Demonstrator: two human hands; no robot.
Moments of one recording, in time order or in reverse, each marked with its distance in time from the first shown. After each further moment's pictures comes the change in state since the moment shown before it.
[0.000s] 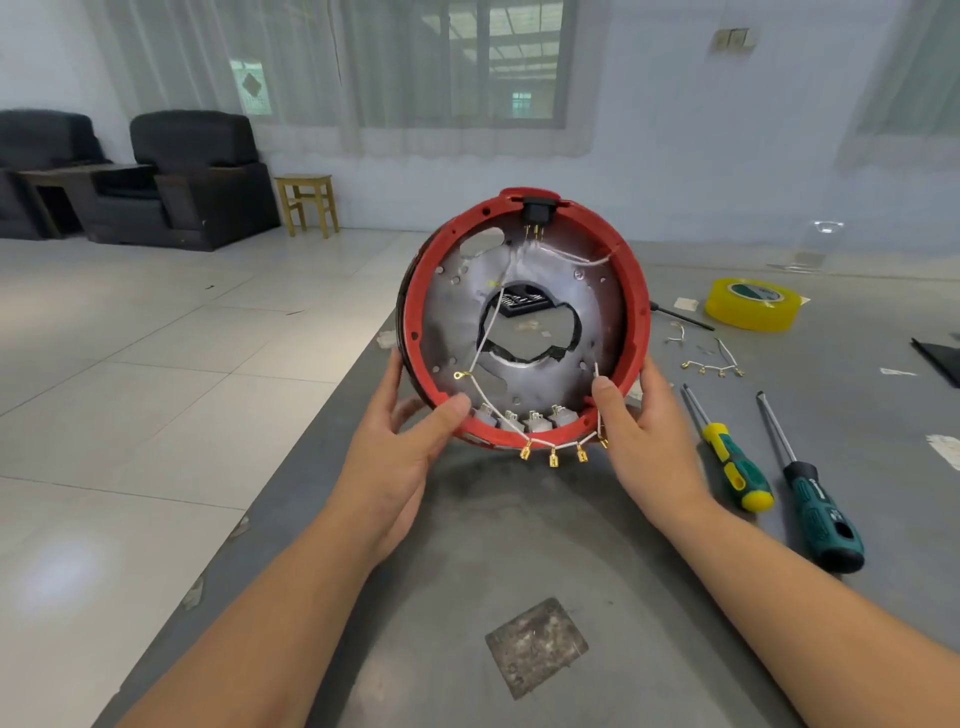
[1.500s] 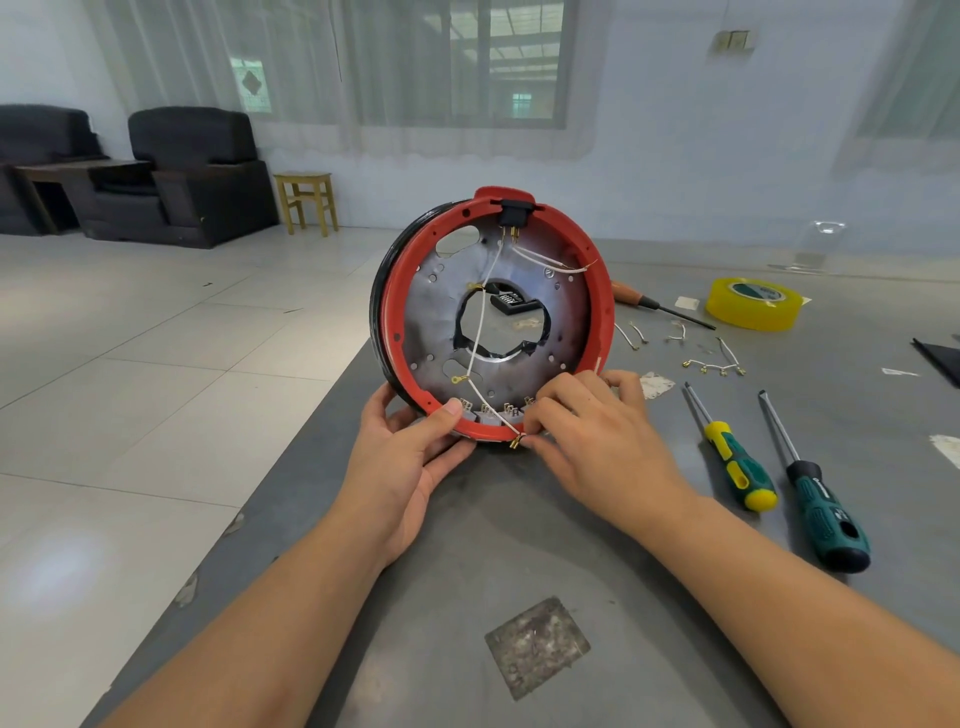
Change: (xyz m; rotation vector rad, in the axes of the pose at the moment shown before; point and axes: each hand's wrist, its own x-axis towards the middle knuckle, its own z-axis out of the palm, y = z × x) left_hand 0.001 -0.007 0.005 -0.192 0.116 -0.095; right_hand -0.005 -0.001 0.014 -0.923 -0.149 -0.815
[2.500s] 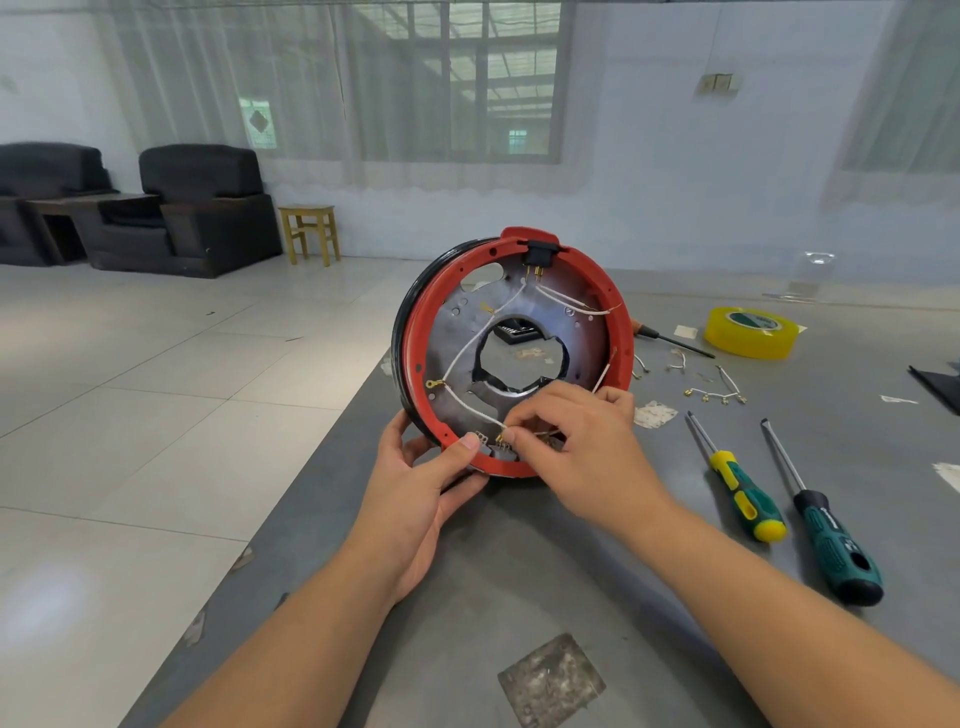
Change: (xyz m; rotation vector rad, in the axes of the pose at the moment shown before) left_hand -0.001 -0.001 0.000 0.031 -0.055 0.013; right_hand 0.032 -0.020 -0.011 0.452 0.022 0.306
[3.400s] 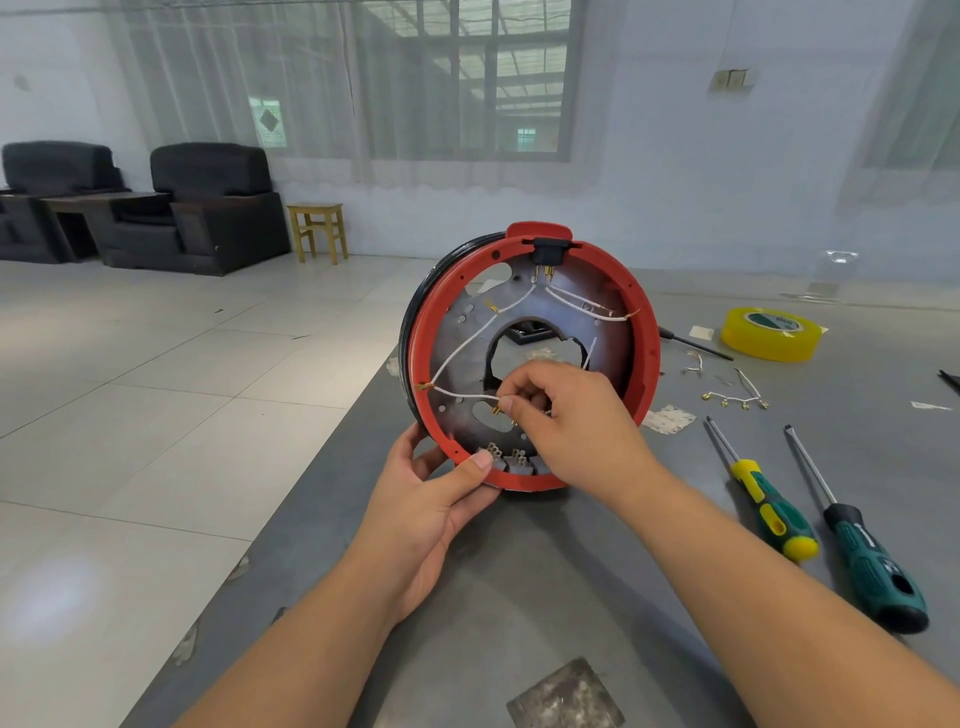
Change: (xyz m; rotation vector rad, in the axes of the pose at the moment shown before) left_hand 0.003 -0.004 -0.004 -0.030 -0.005 -0.062; right_hand 0.039 -0.001 0.010 0.147 -0.119 0.087
